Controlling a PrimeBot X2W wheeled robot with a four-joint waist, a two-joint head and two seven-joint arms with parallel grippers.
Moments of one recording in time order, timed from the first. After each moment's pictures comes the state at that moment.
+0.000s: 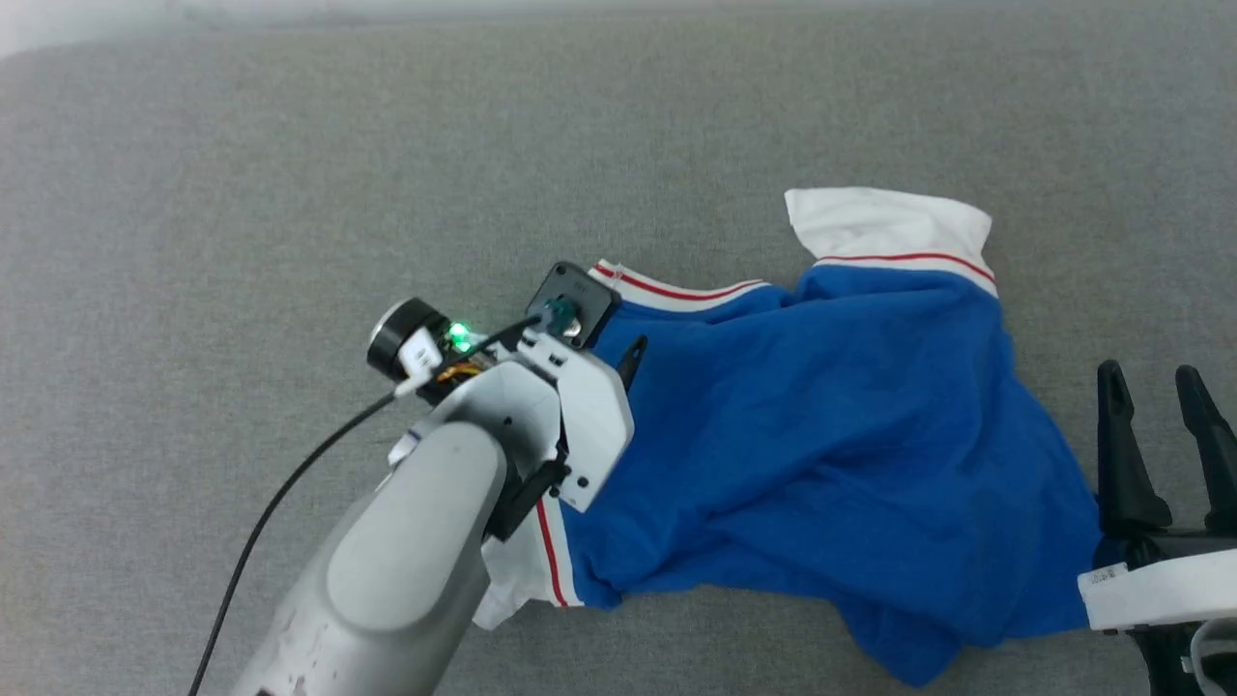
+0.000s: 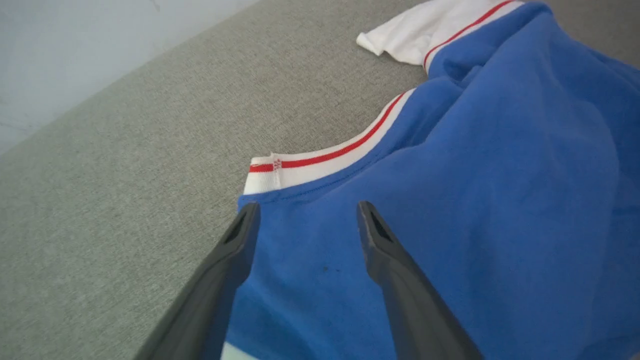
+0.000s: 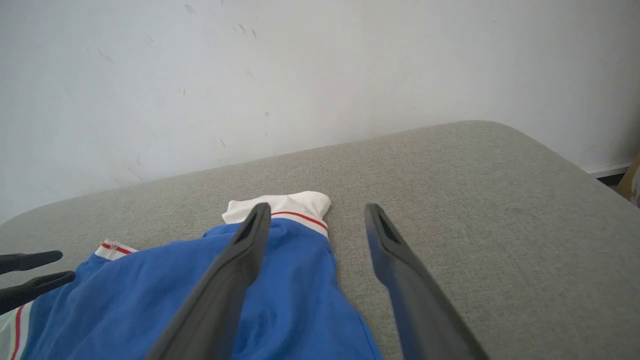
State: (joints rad) left arm -0.56 0.16 -0.51 0.26 -0.17 -0.10 0.40; right arm 0.06 -0.05 -0.19 -0.23 0.32 0.13 -0.02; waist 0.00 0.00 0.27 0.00
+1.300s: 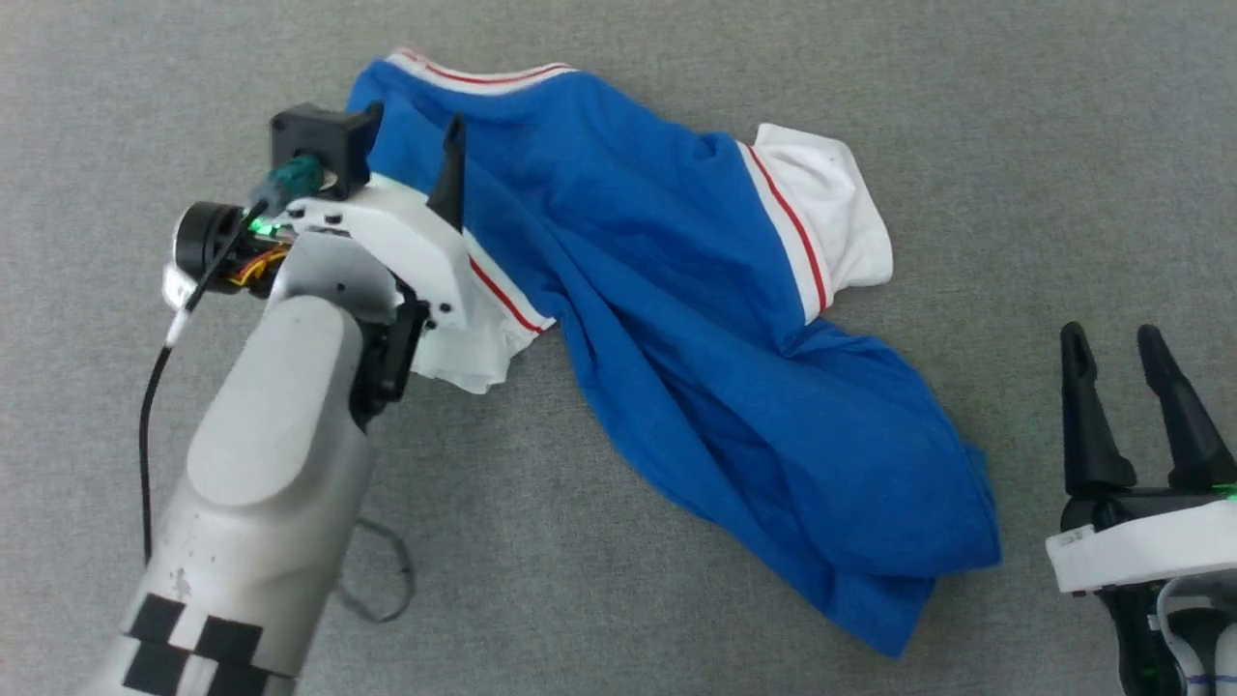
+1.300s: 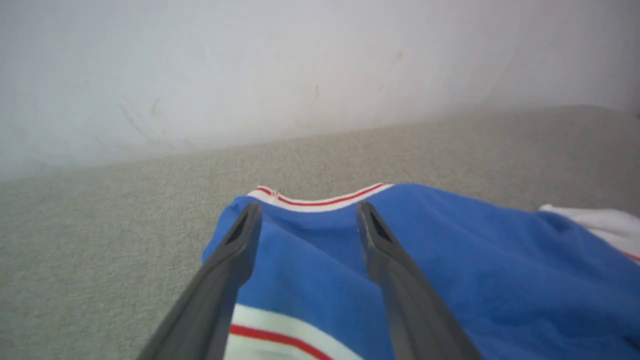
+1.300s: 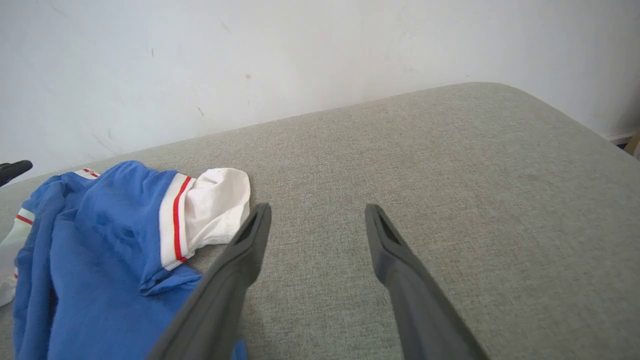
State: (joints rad) left arm -0.77 0.25 -0.37 0.48 -0.33 0.09 0.09; right arm -0.02 -0.05 -0.15 -0.19 0.32 0.13 -0.01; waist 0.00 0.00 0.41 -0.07
